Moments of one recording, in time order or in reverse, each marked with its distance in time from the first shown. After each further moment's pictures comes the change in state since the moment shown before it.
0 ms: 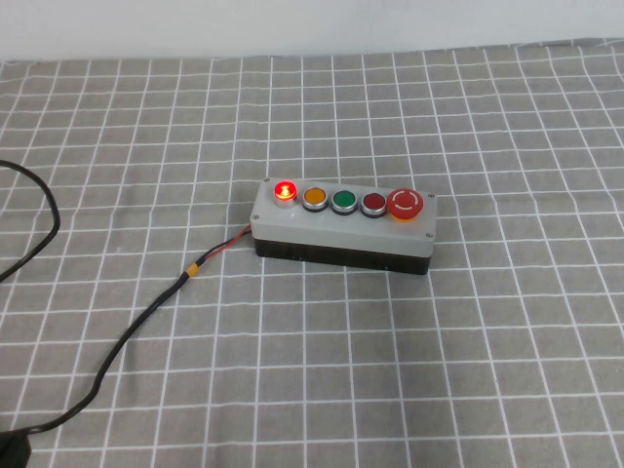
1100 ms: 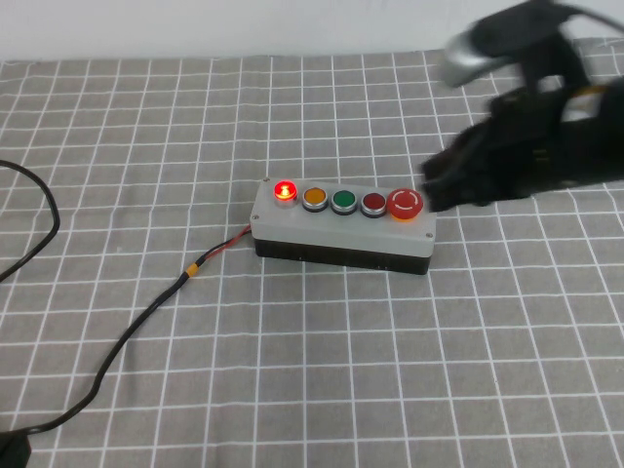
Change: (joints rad) right arm 0.444 0.804 -0.445 0.147 0.214 -0.280; left arm 0.000 0.000 0.000 0.000 0.000 0.000
